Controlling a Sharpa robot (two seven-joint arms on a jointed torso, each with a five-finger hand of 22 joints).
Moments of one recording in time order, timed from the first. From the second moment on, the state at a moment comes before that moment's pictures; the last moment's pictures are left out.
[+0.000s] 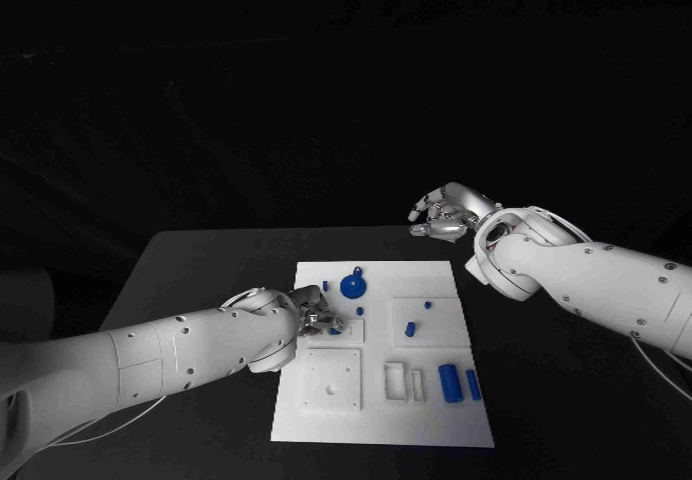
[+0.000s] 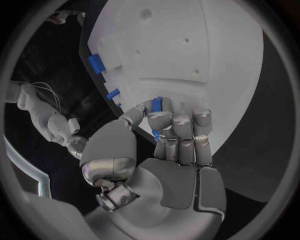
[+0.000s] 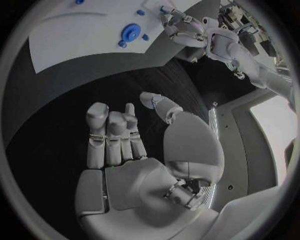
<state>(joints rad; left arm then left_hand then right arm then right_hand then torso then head) 1.20 -0.54 -0.23 1.24 -1.01 -0.26 -0.37 0.87 -0.04 0.64 -0.21 0.40 1.11 0.07 0.39 0.77 1.46 -0.09 1.01 0.77 1.18 -0.16 1.41 0.67 0.06 0.98 -0.15 1.12 1.31 1.29 -0.70 0.02 1.32 -1.20 -0.40 -0.17 1.01 -0.22 0.59 -0.18 0.62 0.94 0.11 0.30 0.54 1.00 0.01 1.20 1.10 1.25 -0.10 1.22 0.96 0.18 1.25 -0.07 0.97 1.31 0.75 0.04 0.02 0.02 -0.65</state>
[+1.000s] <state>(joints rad) 1.22 -0.51 -0.22 1.20 -1.04 -0.16 -0.39 0.87 -0.04 0.64 -0.21 0.38 1.11 0.07 0.39 0.77 1.46 -0.09 1.01 0.76 1.18 -0.16 1.41 0.67 0.06 0.98 -0.15 1.12 1.31 1.29 -0.69 0.02 1.31 -1.20 -0.40 -0.17 1.01 -0.22 0.58 -0.19 0.64 0.94 0.11 0.29 0.54 1.00 0.01 1.20 1.09 1.25 -0.10 1.22 0.96 0.18 1.25 -0.07 0.97 1.31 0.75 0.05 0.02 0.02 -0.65</state>
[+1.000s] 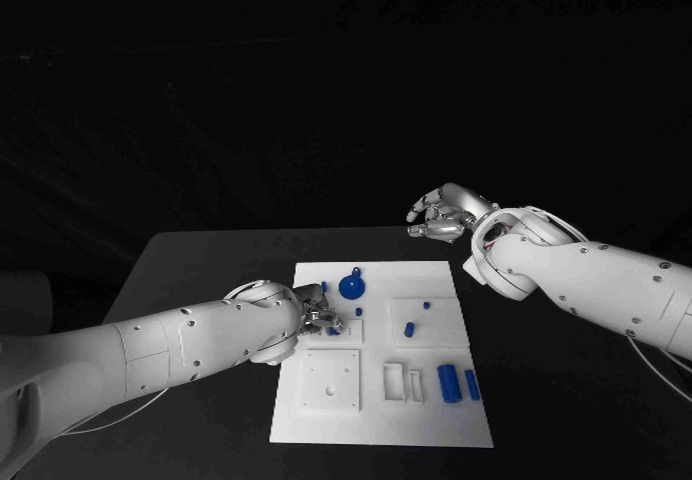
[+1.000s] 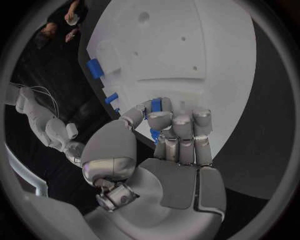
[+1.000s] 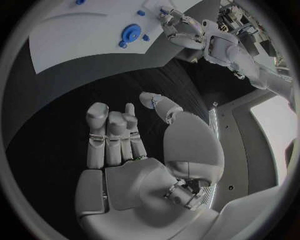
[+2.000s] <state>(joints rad) 1.22 -0.50 -0.23 1.19 -1.04 -0.14 -0.39 0.84 -0.08 0.66 -0.17 0.21 1.17 0.04 0.39 0.76 1.46 -0.09 1.02 0.74 1.20 -0.18 1.42 0.65 0.06 0.98 -0.15 1.12 1.31 1.29 -0.69 0.02 1.31 -1.20 -0.39 -0.17 1.02 -0.22 0.58 -0.19 0.66 0.94 0.11 0.29 0.54 1.00 0.01 1.21 1.09 1.25 -0.10 1.22 0.96 0.18 1.25 -0.07 0.97 1.31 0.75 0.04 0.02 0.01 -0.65</state>
